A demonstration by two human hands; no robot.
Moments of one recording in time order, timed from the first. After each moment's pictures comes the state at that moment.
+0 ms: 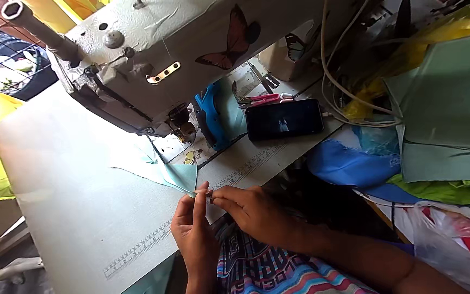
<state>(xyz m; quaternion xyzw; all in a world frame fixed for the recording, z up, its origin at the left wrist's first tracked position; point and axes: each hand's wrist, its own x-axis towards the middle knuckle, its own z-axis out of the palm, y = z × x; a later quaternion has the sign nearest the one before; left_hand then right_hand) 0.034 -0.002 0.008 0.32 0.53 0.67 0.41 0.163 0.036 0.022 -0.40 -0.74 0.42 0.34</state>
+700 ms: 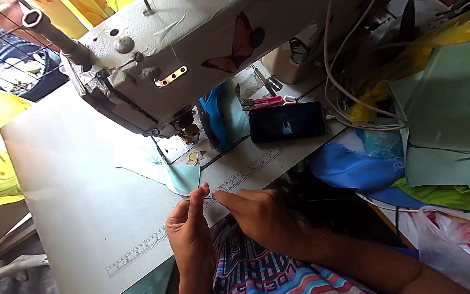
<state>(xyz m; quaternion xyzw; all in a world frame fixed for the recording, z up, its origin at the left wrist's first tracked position) 0.023 0.002 0.012 0.24 0.50 0.71 0.44 0.161 0.031 0.012 -0.42 -0.80 0.20 0.38</state>
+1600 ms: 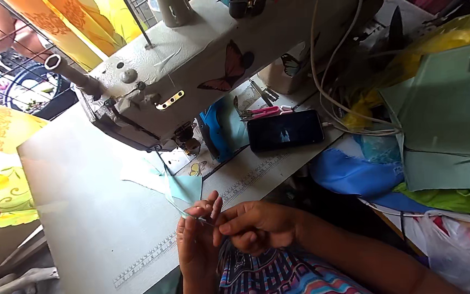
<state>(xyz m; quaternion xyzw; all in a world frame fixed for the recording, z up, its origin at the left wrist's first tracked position) 0.012 0.000 -0.002 0.26 0.23 0.70 0.62 0.180 0.062 0.023 -0.09 -0.21 0.97 0.09</state>
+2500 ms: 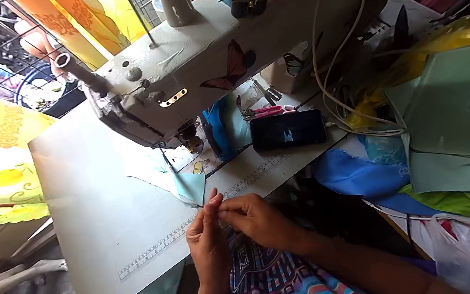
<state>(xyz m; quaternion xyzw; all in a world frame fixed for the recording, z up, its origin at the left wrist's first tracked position) 0.045 -0.006 0.009 0.26 0.49 0.69 0.46 0.167 0.048 0.034 -0.35 -0.58 0.68 0.27</state>
